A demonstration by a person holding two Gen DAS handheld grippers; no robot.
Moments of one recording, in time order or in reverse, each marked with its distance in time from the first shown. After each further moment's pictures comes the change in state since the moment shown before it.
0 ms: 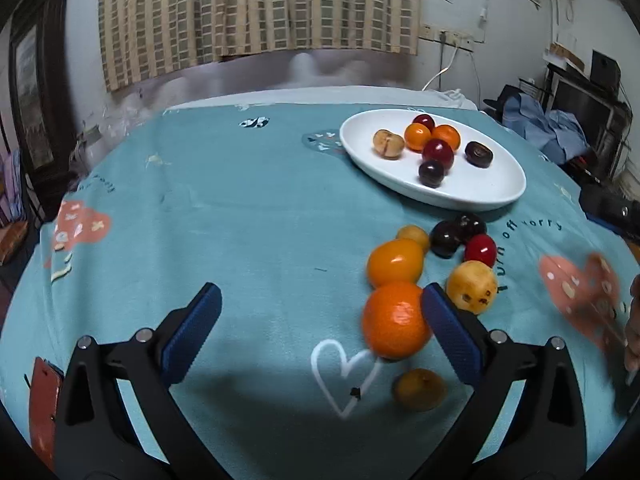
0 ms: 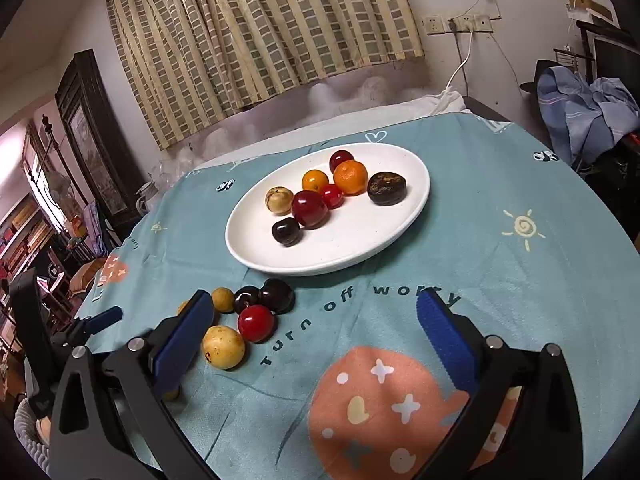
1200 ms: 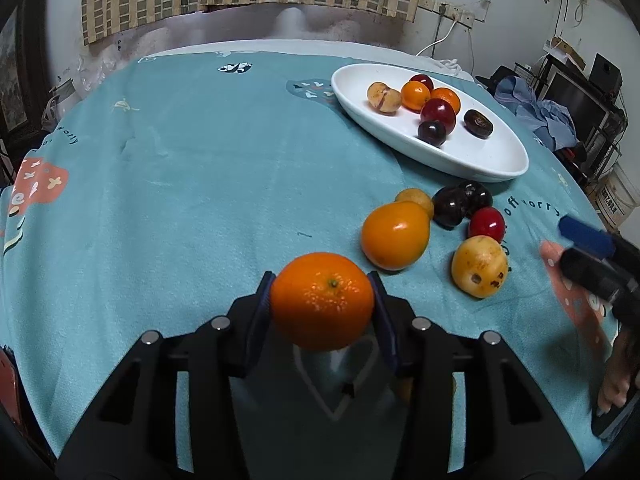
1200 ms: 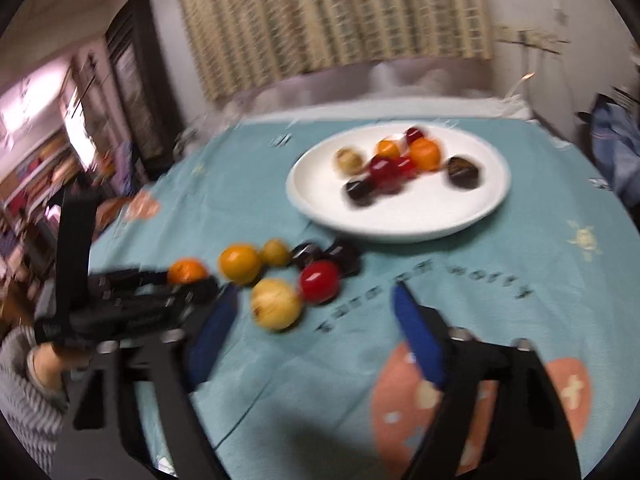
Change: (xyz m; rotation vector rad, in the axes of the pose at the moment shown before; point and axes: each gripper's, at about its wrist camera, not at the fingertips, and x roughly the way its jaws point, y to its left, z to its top) left arm 0.032 0.002 -0.009 -0.044 0.150 -0.087; right arm 0.031 0.051 -0.029 -0.252 0.156 0.110
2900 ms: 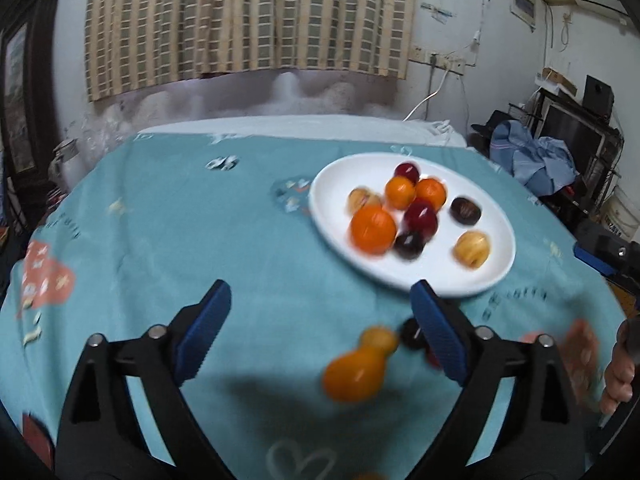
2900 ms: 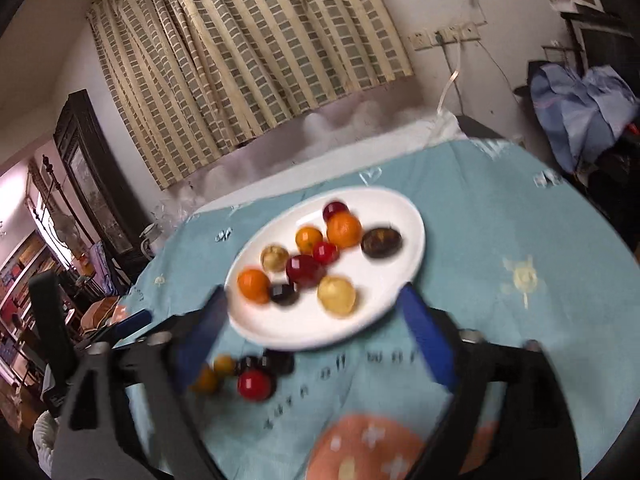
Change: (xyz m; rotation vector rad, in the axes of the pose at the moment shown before) left arm -0.020 -0.021 0.052 0.031 -0.215 0.046; right arm -0.040 -0.078 0.028 0.340 -0.224 -0.079
